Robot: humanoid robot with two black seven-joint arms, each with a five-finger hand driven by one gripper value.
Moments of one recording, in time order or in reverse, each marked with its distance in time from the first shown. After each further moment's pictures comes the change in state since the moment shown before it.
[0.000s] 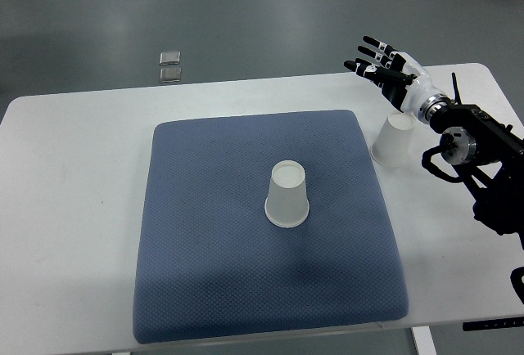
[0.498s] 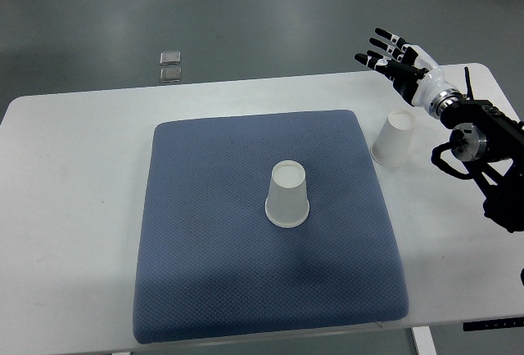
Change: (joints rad) left arm 0.000 0.000 0.001 0.000 0.000 0.000 0.000; right arm -0.002 -0.048 -0.004 0.014 0.003 -0.008 0.026
